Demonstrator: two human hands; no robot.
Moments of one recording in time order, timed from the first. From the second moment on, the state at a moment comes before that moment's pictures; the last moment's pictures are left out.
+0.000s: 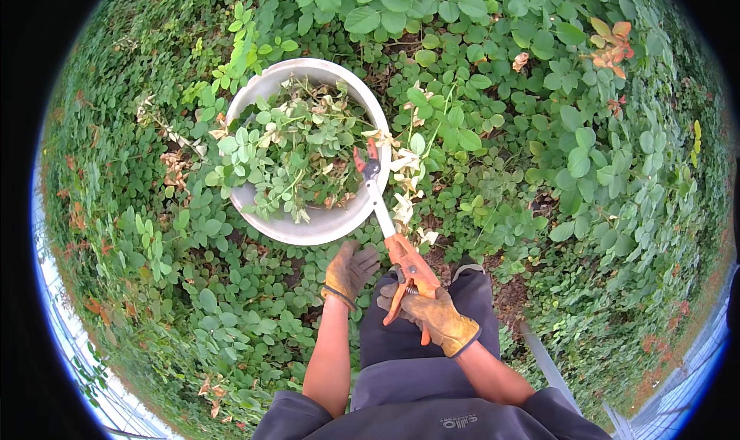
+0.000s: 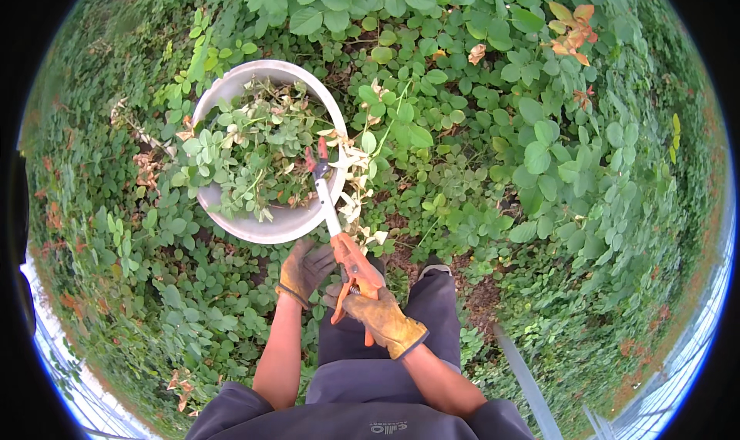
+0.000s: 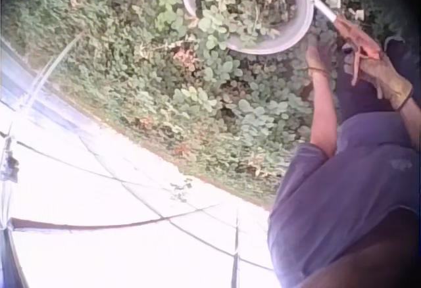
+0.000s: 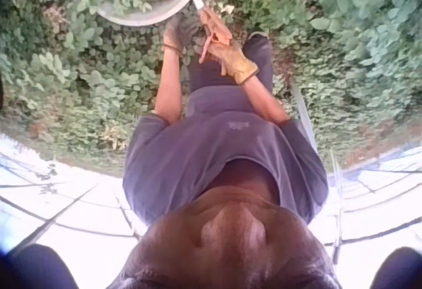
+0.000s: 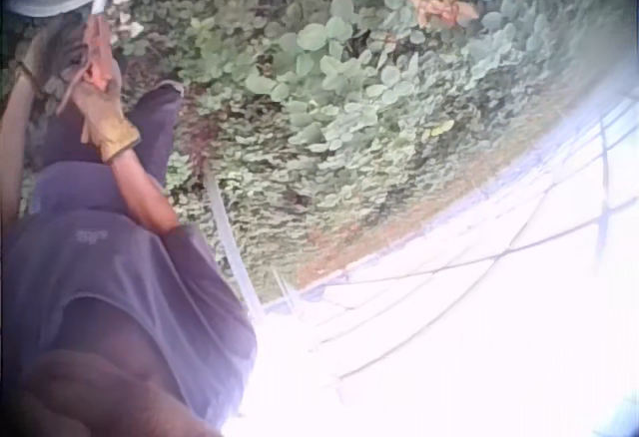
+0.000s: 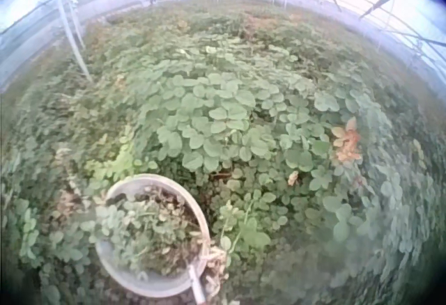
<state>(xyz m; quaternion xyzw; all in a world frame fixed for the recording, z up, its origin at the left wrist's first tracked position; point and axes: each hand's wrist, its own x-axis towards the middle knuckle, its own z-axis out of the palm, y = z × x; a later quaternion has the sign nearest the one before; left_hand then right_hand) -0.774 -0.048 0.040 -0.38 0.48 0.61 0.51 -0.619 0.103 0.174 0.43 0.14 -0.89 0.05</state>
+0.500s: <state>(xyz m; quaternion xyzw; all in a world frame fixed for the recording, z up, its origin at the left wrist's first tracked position) -0.800 -0.010 0.107 -0.12 0.28 0.79 0.53 -0.567 0.135 0.195 0.22 0.06 -0.97 0.03</state>
